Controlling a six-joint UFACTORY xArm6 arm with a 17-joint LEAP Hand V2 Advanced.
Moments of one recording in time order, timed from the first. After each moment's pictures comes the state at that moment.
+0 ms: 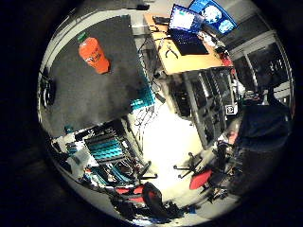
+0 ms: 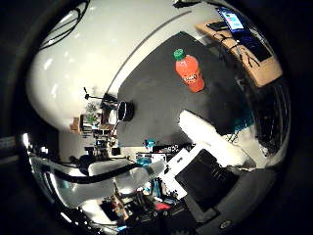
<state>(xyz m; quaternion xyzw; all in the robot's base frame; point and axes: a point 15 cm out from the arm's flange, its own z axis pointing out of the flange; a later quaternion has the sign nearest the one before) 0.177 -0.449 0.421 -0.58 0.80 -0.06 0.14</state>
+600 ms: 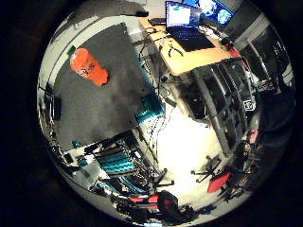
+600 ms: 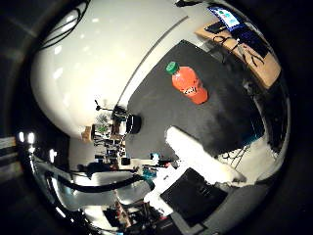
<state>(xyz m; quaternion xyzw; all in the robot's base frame) 0.185 -0.478 0.376 -0.54 0.81 -0.05 0.21</state>
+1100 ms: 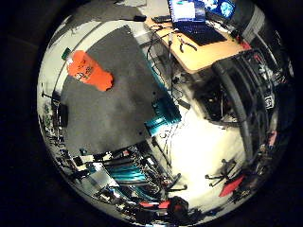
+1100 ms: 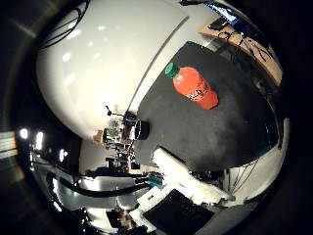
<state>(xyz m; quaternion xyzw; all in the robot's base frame) 0.199 -0.495 0.323 -0.51 0.80 -0.03 0.32</state>
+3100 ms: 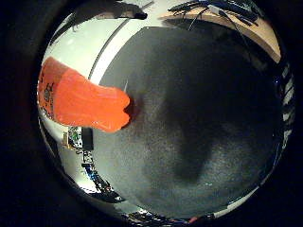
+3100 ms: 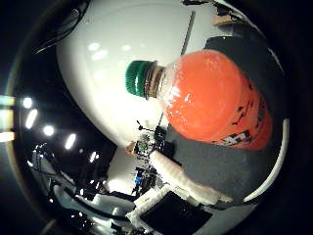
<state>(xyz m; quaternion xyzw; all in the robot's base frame) 0.344 -0.448 0.219 -0.46 0.72 0.05 0.51</state>
